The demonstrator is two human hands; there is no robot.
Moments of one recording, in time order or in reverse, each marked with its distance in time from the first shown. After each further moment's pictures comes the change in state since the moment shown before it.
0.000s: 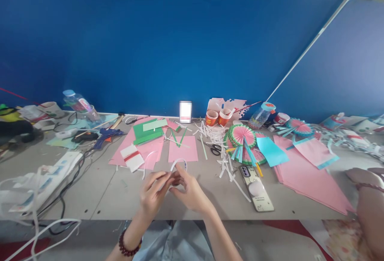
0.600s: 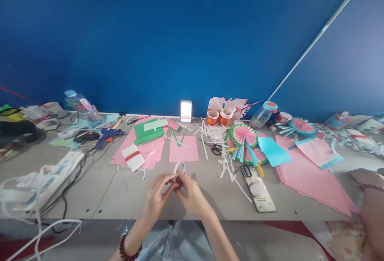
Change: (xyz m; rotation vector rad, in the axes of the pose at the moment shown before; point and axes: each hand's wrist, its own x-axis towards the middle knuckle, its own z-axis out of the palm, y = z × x) left_hand -0.011 0.006 0.005 -0.157 -0.218 -0.224; right_hand -0.010 0.019 -0.005 -0.281 0.007 -0.054
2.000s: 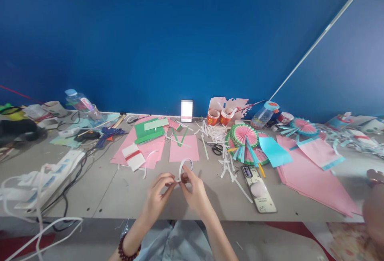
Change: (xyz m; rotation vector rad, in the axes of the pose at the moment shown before) left_hand -0.002 -0.002 0.000 -0.026 -0.027 -0.033; right_hand 0.002 -0.001 -0.004 -0.130 0.205 0.001
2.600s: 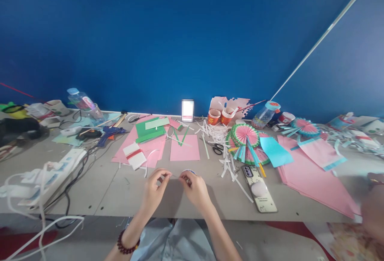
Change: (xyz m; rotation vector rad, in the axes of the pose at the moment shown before) left_hand 0.006 -0.012 -0.005 -0.067 0.025 -0.269; right_hand 0.006 0.008 -0.001 -0.249 -0.090 0.155
